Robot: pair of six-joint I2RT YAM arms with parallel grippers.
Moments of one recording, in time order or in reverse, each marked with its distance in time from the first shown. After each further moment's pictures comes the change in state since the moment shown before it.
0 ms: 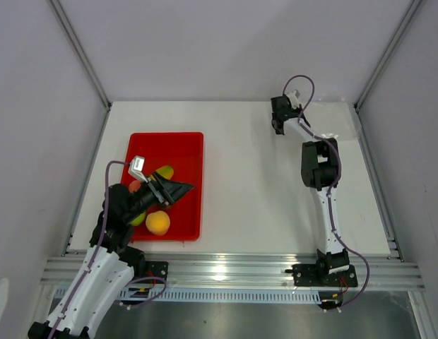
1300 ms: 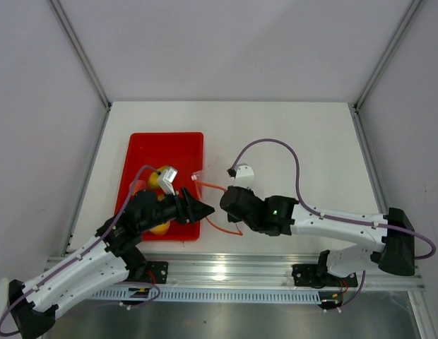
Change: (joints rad) left arm -0.520 0.084 0.085 -0.177 -0.332 0.005; right arm 1.031 -1.175 -0.972 -0.251 -0.435 0.979
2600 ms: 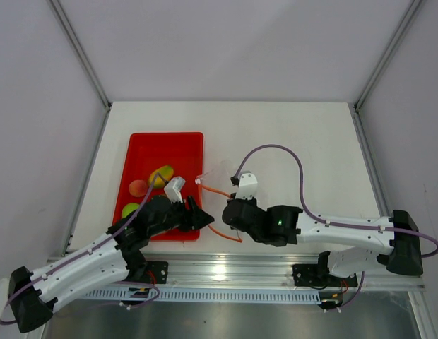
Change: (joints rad) left arm -0.072 0.051 -0.095 -0.029 -0.114 -0.003; right arm 0.104 -0.065 -0.065 -0.004 0.110 0.053
